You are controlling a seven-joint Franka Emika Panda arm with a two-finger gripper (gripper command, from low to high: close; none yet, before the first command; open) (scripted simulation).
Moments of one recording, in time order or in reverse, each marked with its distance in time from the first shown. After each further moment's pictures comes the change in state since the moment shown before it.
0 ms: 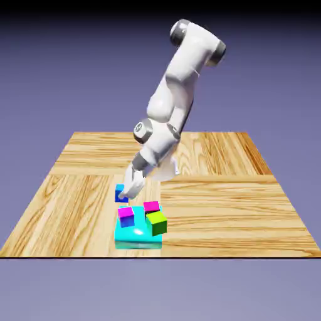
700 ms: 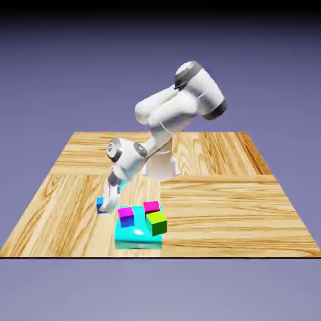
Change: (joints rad) arm -0.748 -0.448 0.410 -0.179 -0.151 0.799 -0.034
